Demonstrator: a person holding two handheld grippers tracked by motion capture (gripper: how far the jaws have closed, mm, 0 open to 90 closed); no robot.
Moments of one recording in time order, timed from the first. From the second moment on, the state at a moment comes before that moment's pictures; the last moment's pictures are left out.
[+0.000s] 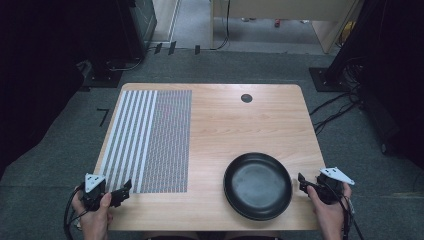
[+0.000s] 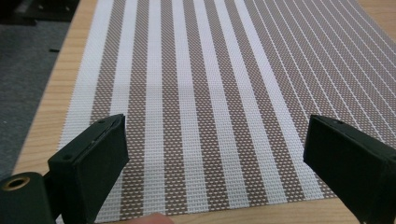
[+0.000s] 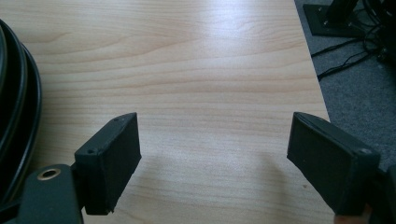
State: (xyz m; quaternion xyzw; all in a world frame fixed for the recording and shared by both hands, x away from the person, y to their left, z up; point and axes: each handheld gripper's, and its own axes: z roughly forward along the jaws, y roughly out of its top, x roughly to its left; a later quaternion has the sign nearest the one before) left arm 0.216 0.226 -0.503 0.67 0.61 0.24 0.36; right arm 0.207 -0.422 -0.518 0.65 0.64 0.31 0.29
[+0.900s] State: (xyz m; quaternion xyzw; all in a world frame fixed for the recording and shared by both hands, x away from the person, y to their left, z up) left arm 0.217 0.222 -0.504 0.66 0.62 0.24 0.34; right arm 0.196 -0.407 -0.496 0.64 0.61 0.32 0.33
